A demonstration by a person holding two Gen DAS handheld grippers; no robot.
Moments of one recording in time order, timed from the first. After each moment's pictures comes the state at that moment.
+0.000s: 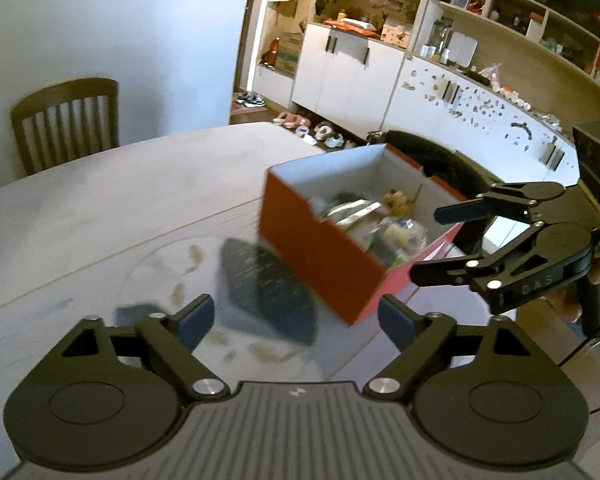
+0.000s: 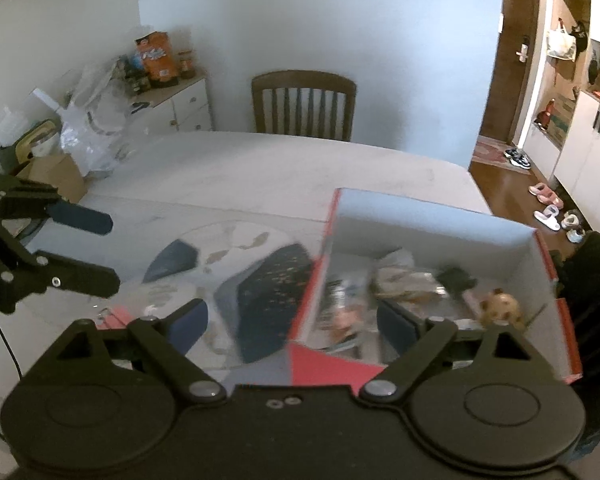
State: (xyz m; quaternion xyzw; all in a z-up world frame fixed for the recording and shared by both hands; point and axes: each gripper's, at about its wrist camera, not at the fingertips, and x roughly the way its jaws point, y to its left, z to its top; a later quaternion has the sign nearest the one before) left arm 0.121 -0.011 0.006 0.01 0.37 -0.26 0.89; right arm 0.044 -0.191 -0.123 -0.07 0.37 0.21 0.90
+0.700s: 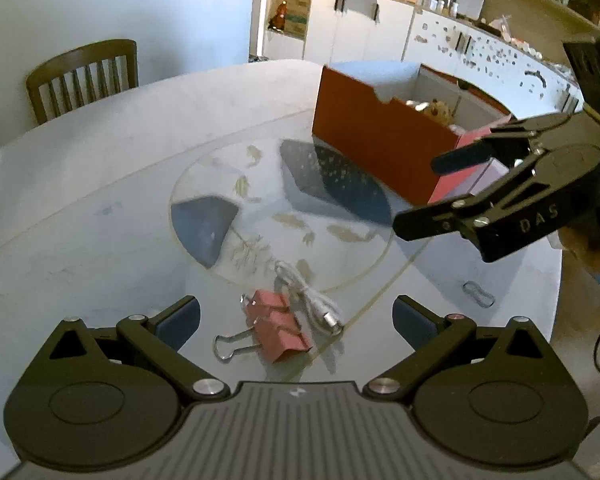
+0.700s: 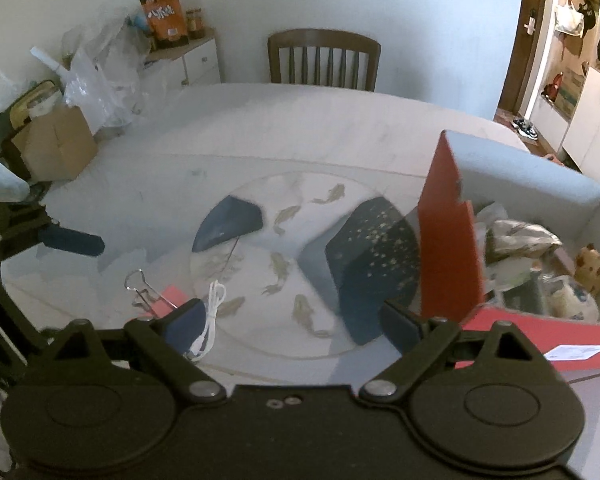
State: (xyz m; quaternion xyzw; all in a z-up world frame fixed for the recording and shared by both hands) left arm 0.096 0.057 -0.083 0.06 0.41 -0.26 0.88; right arm 0.034 -0.081 -0.186 -0.07 0.42 0.19 0.89
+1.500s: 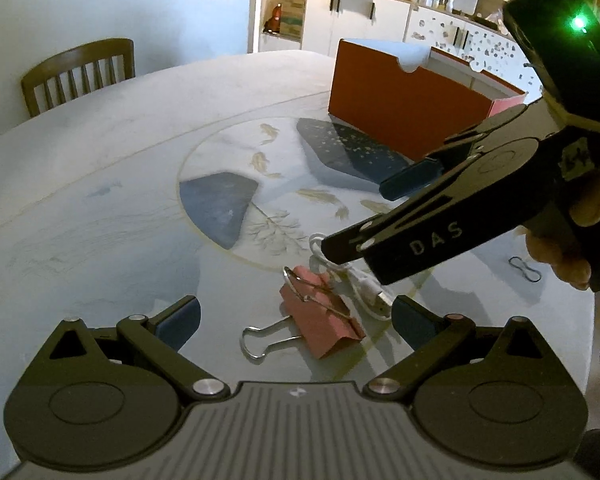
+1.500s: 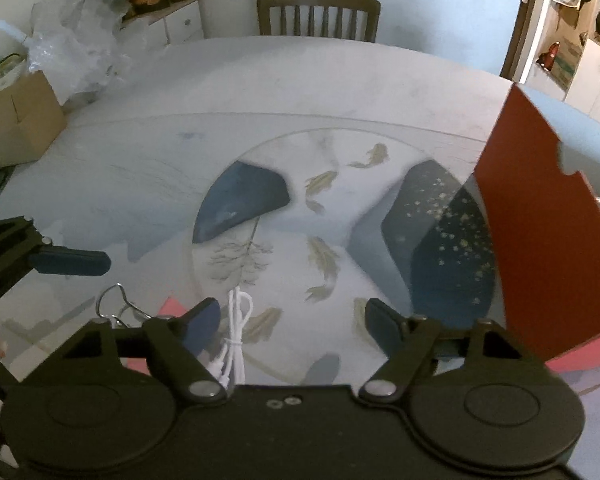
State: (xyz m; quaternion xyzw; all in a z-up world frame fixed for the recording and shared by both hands) left arm 0.112 0.073 -0.128 0.07 0.39 -0.26 0.88; right arm 0.073 -0.017 -0.245 -0.07 0.46 0.16 0.87
